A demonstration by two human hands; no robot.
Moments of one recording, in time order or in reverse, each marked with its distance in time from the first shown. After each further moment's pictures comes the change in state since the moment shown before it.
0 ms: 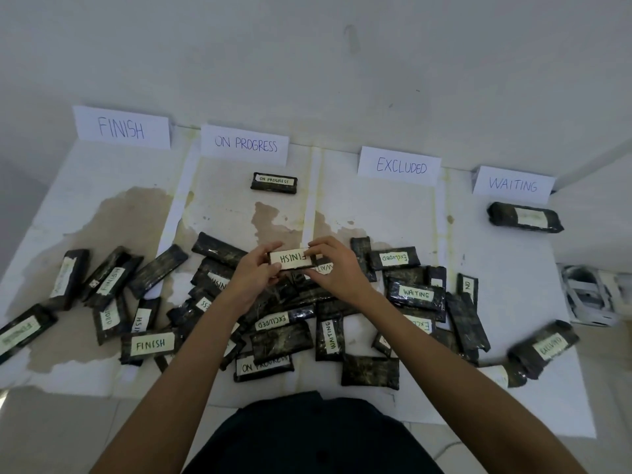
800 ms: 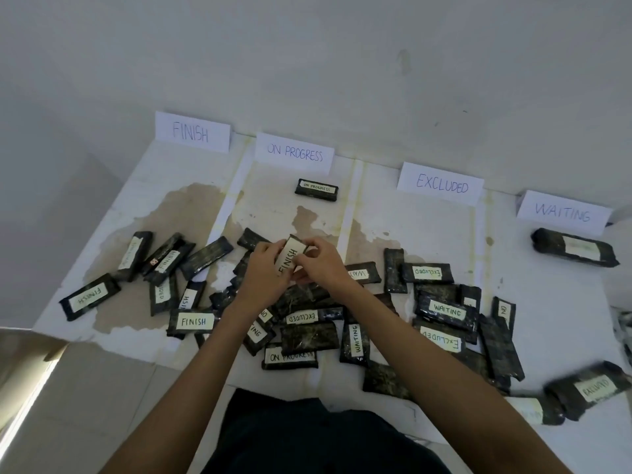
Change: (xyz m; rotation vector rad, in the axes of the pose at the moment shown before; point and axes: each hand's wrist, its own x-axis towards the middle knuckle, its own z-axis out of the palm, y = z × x) left_hand -0.036 -0.004 -0.038 0.721 0.307 0.441; right_hand 0.032 -0.081 0.047 0.546 -0.202 0.548
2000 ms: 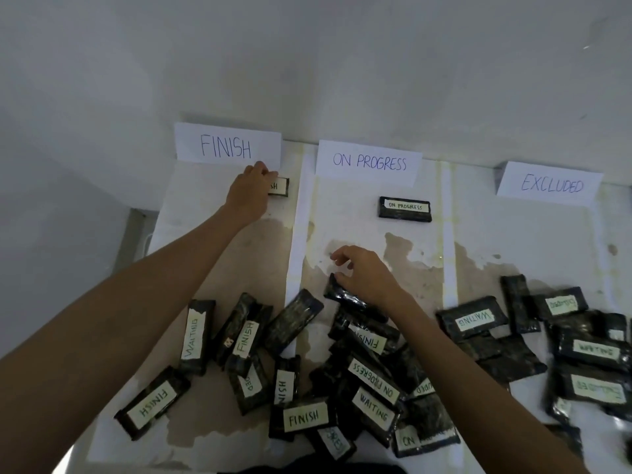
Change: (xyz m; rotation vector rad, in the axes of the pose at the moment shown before) left_hand 0.311 -0.185 -0.133 0.566 -0.175 0.310; right_hand 0.161 -0.017 0.107 -0.701 0.083 -0.115
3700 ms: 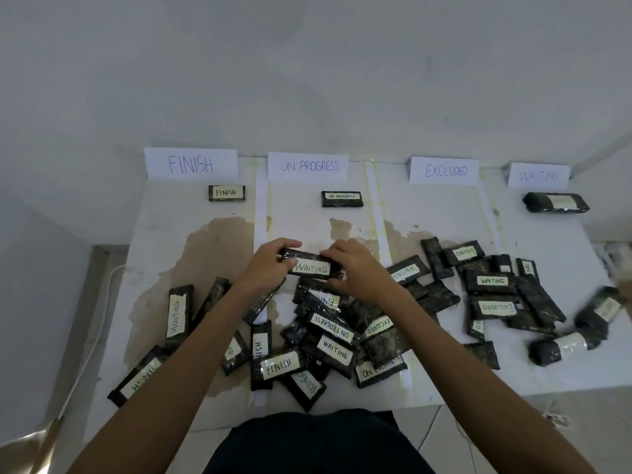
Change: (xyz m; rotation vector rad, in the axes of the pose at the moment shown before) left_hand -0.184 0.151 -0.034 -0.921 -0.229 -0.159; right_hand -0.134 -0.011 -0.043 -0.399 0.210 -0.288
